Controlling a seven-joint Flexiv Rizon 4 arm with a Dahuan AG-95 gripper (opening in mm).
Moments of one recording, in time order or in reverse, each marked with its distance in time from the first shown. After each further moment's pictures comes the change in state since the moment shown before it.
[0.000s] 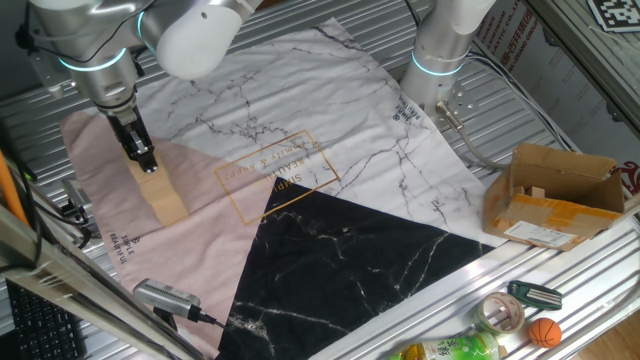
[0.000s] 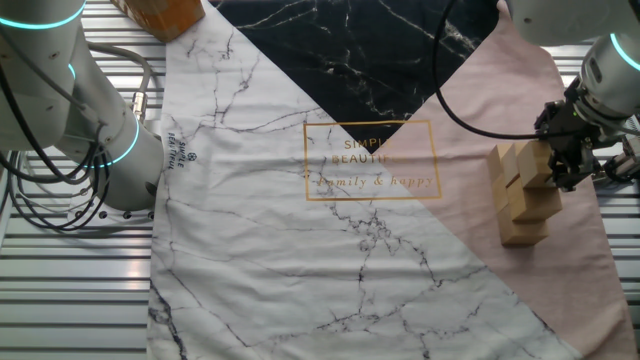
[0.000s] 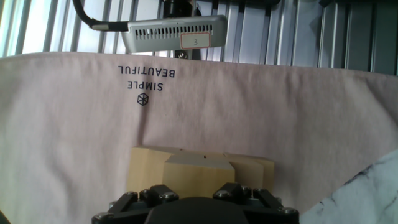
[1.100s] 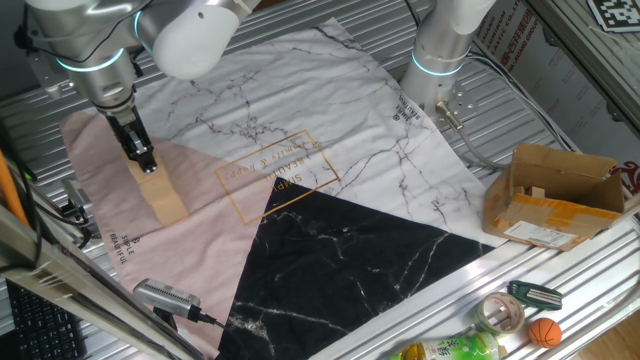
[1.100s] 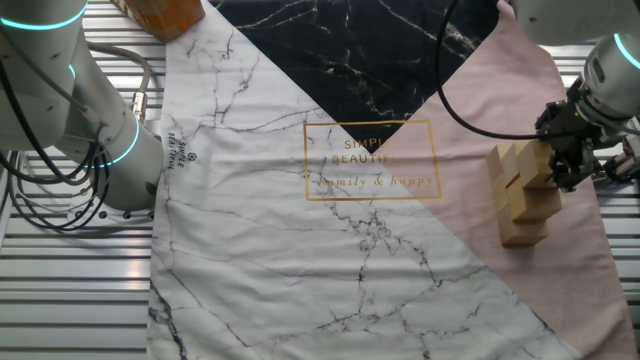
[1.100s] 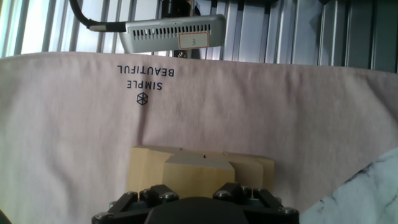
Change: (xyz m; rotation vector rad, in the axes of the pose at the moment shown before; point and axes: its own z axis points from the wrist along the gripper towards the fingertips) arm 0.000 0.000 0.000 -0.004 0.009 0.010
